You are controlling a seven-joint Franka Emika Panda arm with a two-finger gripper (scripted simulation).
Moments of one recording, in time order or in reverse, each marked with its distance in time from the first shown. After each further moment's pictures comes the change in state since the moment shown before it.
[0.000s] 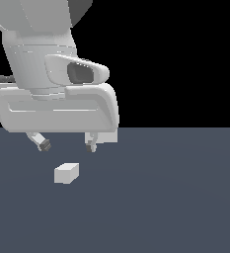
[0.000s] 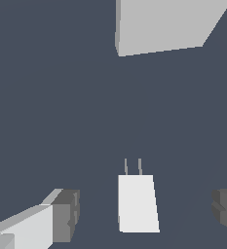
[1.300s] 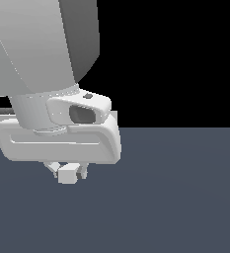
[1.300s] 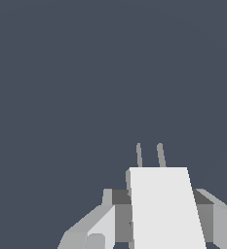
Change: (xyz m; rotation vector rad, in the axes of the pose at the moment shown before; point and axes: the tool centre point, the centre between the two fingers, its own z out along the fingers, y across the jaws) arm -0.022 0.003 0.045 -0.003 0.001 0.007
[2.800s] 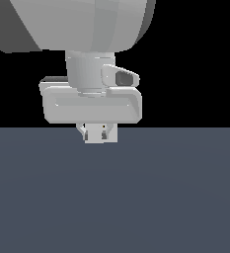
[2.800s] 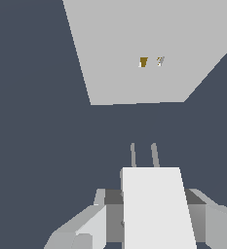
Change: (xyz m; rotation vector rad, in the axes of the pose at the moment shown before) arm 0.083 0.037 -0.035 0.057 0.006 -0.129
